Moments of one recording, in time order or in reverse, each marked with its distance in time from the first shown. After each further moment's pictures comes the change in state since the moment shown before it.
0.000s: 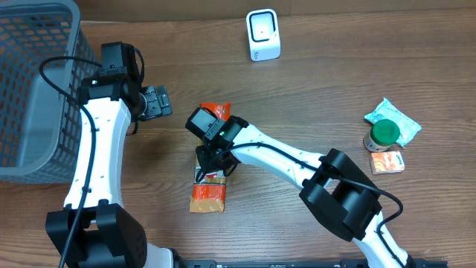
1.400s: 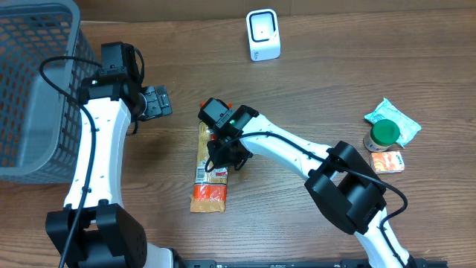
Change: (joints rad) left arm 0.000 0.000 0.000 0.000 0.000 0.000; right arm -0.073 0.000 -0.003 -0.082 -0.048 -0.083
